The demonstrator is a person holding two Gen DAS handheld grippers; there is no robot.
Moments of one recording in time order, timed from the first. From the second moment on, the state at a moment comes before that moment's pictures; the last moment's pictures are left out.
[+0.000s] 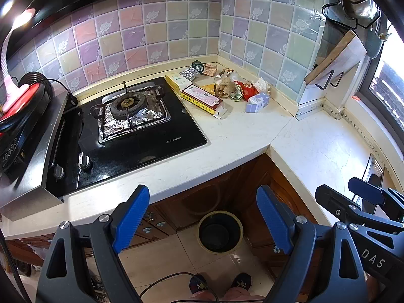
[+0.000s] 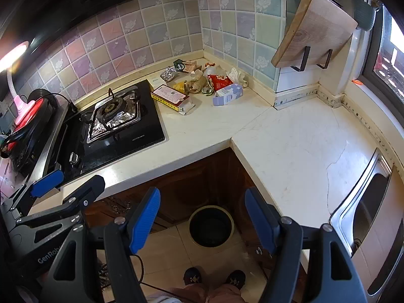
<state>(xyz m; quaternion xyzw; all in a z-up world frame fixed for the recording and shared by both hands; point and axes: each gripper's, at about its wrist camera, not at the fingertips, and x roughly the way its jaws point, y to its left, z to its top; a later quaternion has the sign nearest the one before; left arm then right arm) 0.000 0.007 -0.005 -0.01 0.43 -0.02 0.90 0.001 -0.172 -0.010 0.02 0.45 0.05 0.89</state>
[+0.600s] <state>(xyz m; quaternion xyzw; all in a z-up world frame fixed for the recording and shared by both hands) 0.037 0.034 -0.007 -0.01 0.43 -0.07 0.90 0.010 -0.150 -0.013 0.05 0.45 0.02 0.89</state>
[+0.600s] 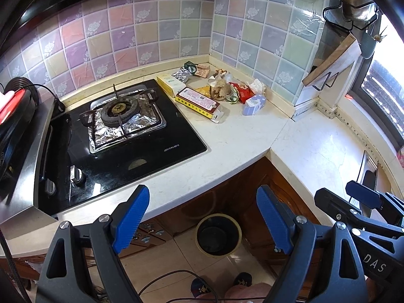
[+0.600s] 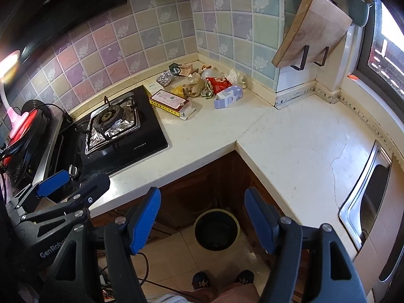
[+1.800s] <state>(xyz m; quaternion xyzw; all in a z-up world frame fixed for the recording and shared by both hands) 0.370 0.026 -0.106 -0.22 0.53 0.08 0.82 0.396 -0.233 -0.123 0.09 0.53 0.00 0.84</state>
